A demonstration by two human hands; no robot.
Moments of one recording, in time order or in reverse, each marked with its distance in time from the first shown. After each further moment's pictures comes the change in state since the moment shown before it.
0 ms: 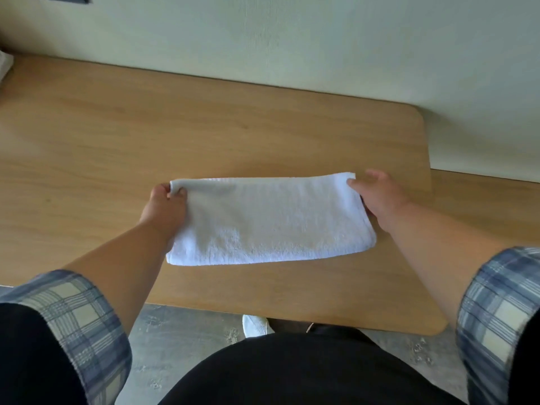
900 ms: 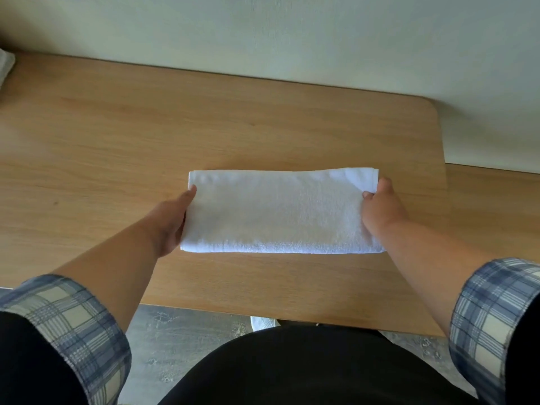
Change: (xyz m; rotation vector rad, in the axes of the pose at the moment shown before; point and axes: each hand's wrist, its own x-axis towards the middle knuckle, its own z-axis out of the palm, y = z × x) left_hand 0.007 0.003 -0.012 -0.341 -0.464 -0.266; right_hand -0.014 0.021 0.023 -0.464 0.112 0.033
